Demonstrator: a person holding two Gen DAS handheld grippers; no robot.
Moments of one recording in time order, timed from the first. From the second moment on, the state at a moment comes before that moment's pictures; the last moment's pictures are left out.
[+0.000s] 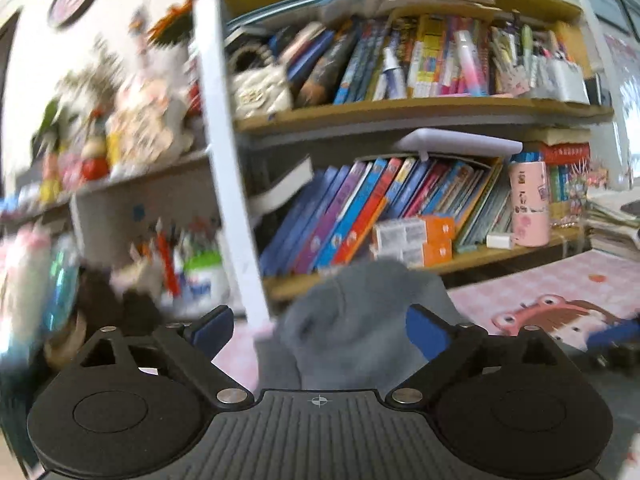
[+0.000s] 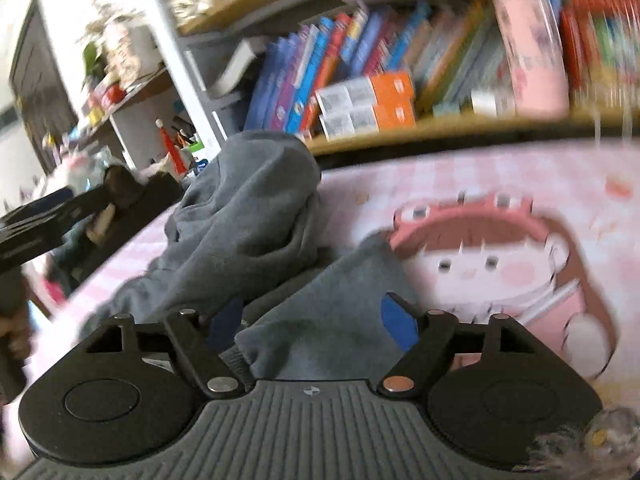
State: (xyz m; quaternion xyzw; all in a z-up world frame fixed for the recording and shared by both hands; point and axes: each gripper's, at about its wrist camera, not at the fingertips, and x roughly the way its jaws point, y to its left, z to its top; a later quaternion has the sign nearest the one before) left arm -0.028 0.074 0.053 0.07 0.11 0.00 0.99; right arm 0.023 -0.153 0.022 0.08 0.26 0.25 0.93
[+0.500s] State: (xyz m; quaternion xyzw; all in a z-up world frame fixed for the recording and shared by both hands) left arm -0.084 0.116 0.023 0.04 0.23 0.11 0.97; right arm 0.025 -0.156 0.034 -0.01 0.19 0.36 0.92
